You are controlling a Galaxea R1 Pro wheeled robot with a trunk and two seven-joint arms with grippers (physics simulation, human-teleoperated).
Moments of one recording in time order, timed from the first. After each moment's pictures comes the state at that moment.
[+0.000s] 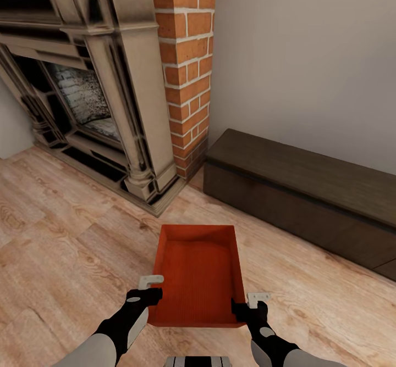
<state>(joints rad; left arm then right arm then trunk) -0.61 -0.10 -0.08 -0.36 0.08 0.10 0.21 -0.62 0.09 0.53 -0.07 -0.46 -0.36 -0.14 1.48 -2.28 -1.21</state>
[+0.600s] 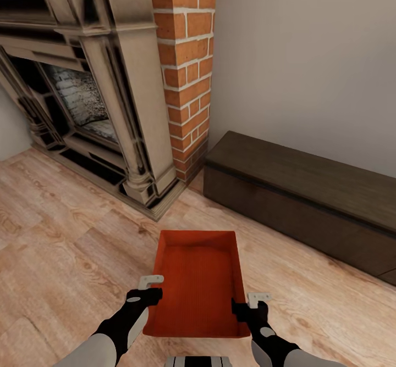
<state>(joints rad) -0.61 -0.10 -0.08 -0.36 0.08 0.10 0.21 -0.62 0.09 0.53 -0.07 -0.46 -0.36 -0.14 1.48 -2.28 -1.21</state>
